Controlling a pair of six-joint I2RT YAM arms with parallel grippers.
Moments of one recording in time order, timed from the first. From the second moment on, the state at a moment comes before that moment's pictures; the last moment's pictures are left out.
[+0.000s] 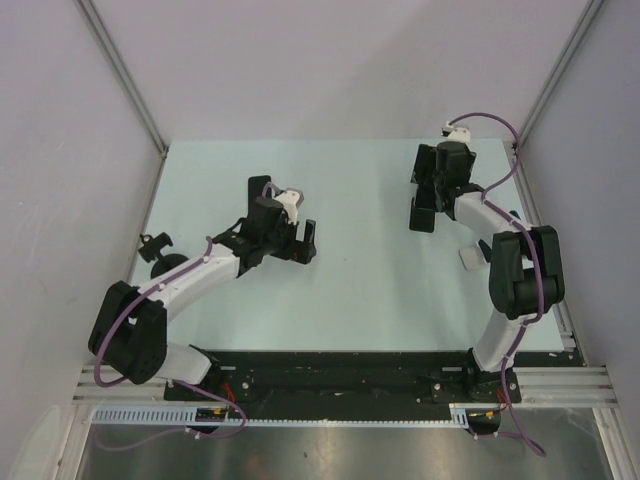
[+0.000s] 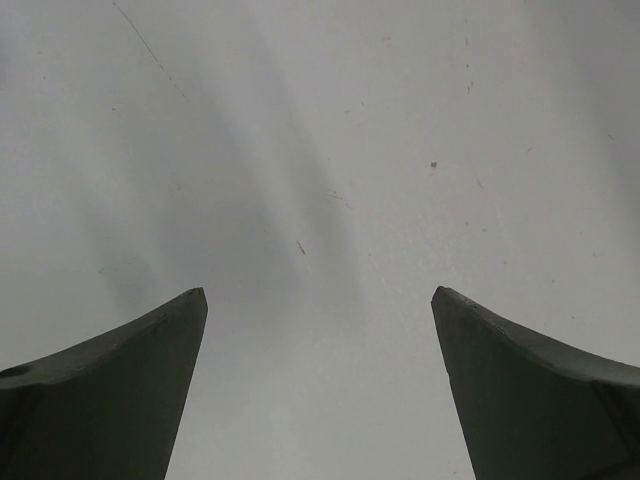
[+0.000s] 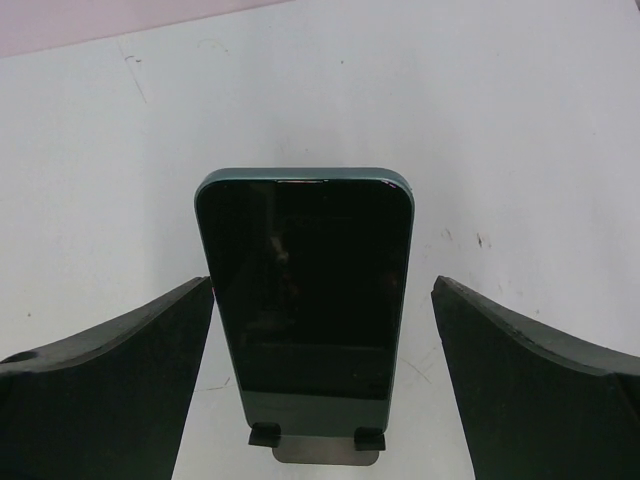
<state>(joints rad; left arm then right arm) -0.54 1.40 0.89 -0.22 0.07 -0.21 0.17 1.79 1.27 0.09 0.27 0.20</state>
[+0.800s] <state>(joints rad) -0.57 1.40 0.89 -0.22 0.10 -0.23 0.19 1.78 1.27 0.05 0.26 0.18</state>
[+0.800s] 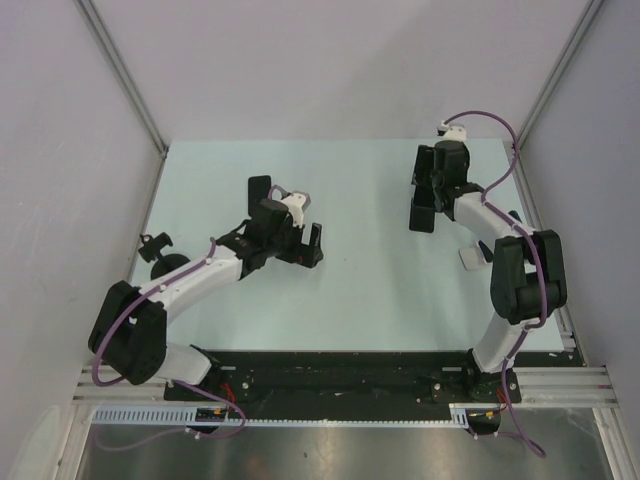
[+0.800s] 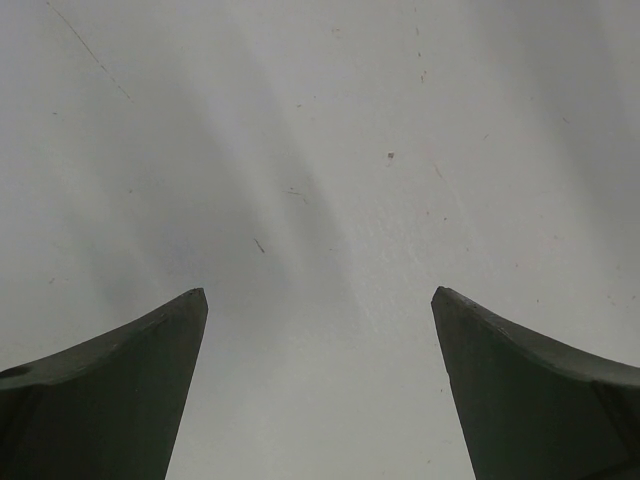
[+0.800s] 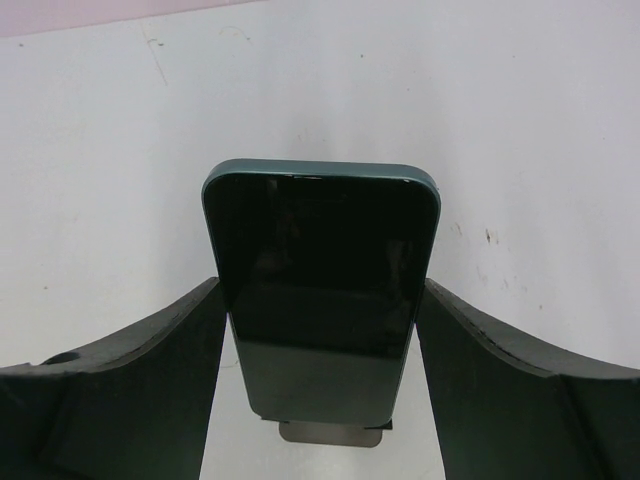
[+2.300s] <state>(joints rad) -0.74 1.39 0.83 0.34 0.26 -0.48 0.56 1.22 1.04 -0.19 0.07 0.70</state>
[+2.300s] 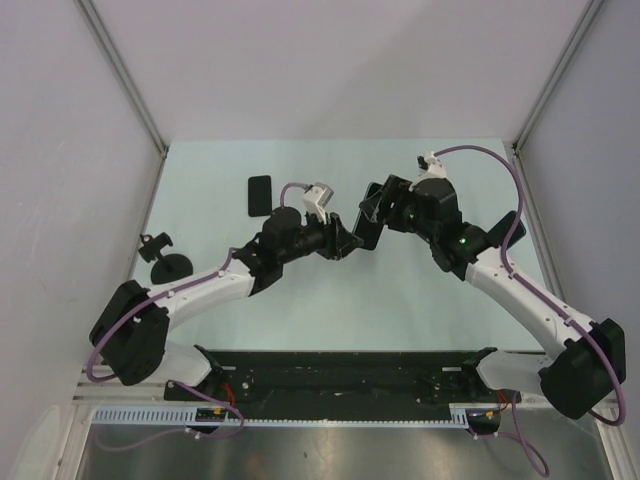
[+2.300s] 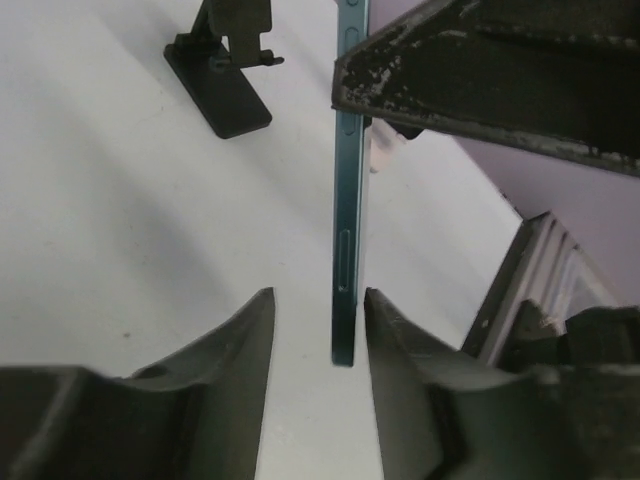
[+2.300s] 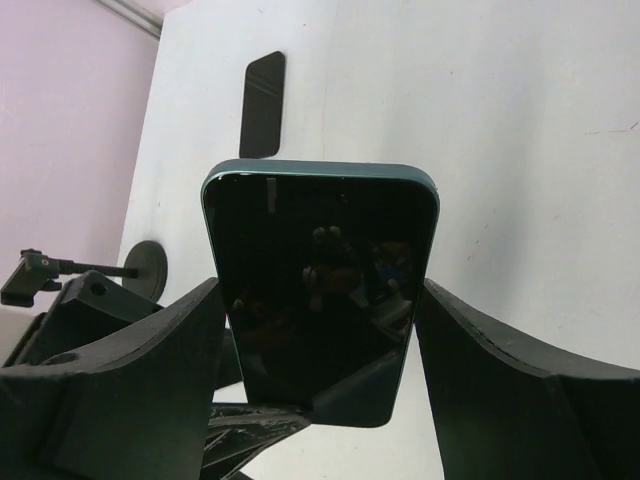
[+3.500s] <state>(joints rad) -0.26 1.57 0.89 0.26 0.24 -0.50 0.42 0.99 0.97 -0.27 0.12 0.59</state>
